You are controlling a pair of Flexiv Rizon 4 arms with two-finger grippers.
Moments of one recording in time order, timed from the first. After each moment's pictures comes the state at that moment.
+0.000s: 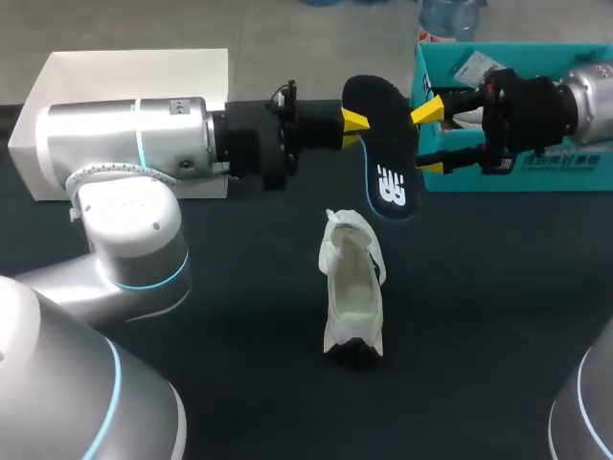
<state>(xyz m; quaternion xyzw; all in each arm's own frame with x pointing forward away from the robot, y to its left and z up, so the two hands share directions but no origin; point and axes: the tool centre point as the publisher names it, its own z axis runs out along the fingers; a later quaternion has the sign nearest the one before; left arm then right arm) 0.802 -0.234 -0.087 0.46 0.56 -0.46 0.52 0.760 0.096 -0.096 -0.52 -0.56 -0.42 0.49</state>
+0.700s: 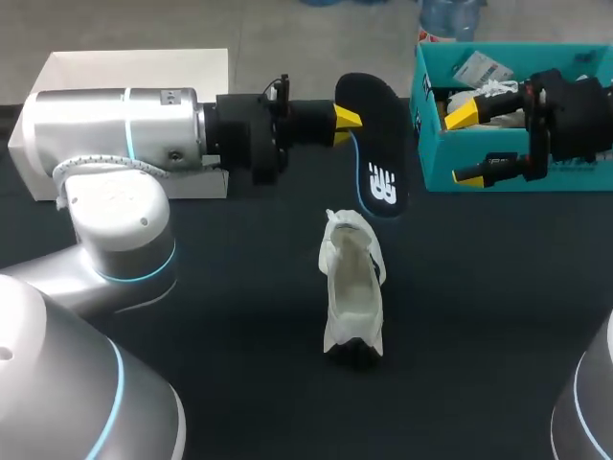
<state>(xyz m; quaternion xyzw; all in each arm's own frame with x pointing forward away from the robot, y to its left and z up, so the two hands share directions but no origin) 0.799 -0.226 -0.080 0.47 0.56 -0.45 0.51 0.737 0.058 -0.095 -0.57 -0.57 -0.41 0.42</state>
